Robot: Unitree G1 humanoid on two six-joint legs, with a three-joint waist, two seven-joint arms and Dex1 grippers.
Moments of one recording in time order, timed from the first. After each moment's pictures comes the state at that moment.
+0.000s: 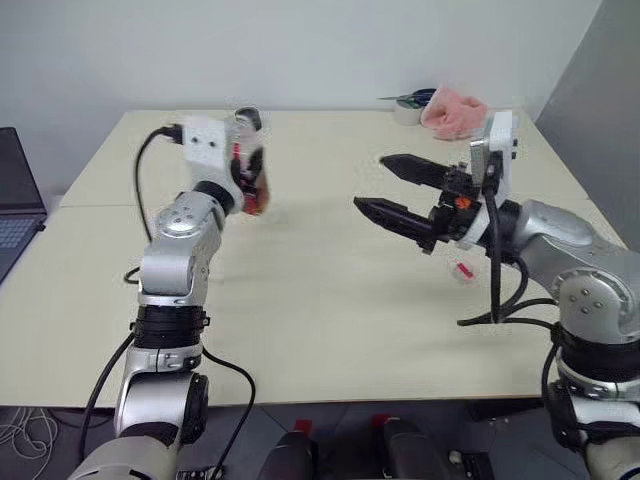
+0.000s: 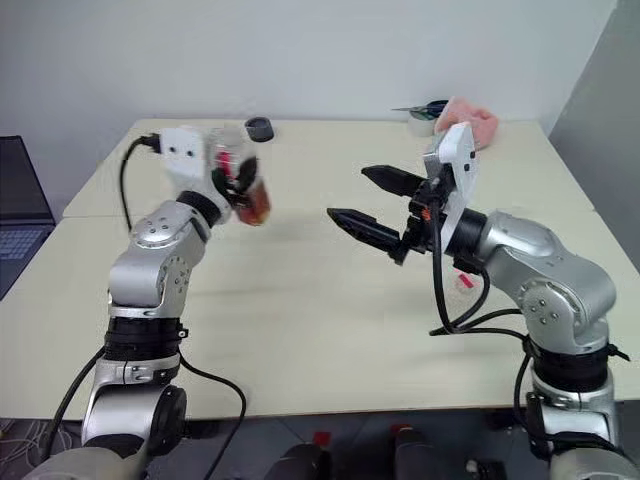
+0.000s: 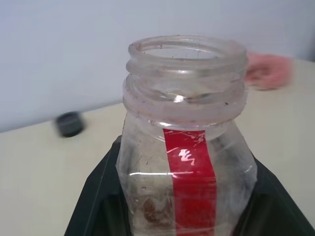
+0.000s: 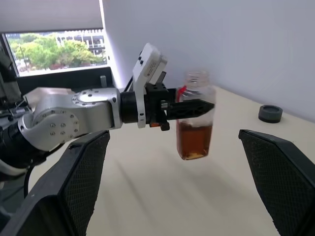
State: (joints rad) left arm -0.72 0.40 0.15 0.11 -0.21 0.45 -0.15; right arm -0.67 -0.48 -0.06 -0.44 0.83 0.85 0.56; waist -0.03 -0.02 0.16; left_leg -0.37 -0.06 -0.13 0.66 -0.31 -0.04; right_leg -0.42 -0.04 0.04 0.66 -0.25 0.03
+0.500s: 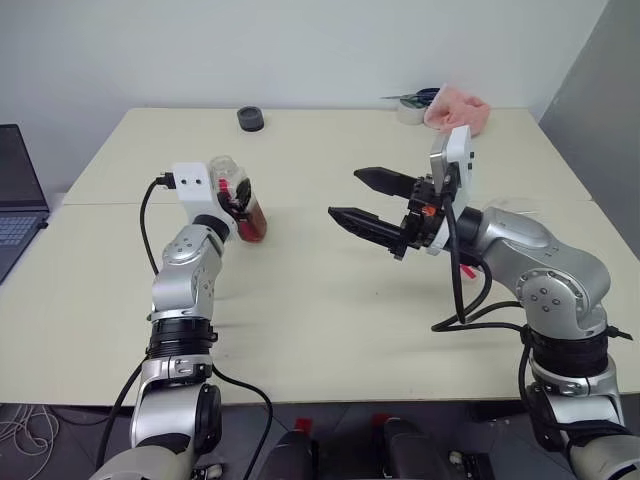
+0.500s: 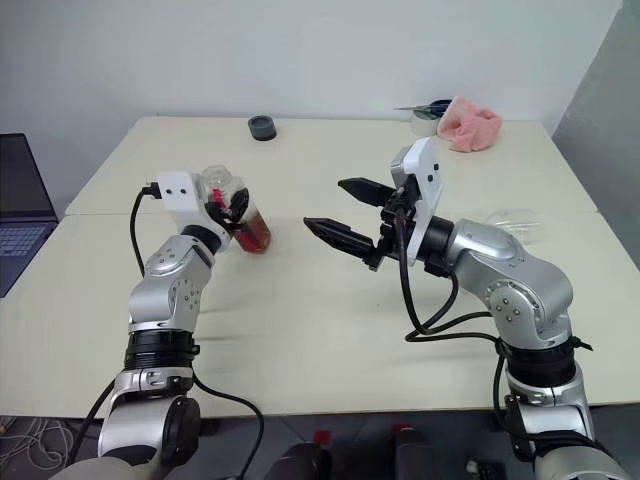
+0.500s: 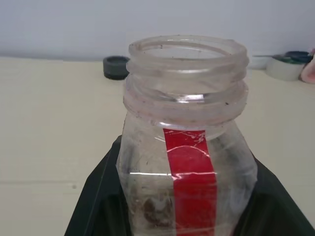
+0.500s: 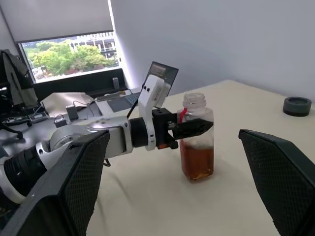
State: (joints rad) left arm -0.65 0.31 0.23 0.32 -0.25 0.29 -0.21; right arm -0.67 -0.40 0.02 -0.41 0.77 0.81 0.56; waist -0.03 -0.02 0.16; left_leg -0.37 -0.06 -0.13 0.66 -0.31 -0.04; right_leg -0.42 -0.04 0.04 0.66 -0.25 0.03
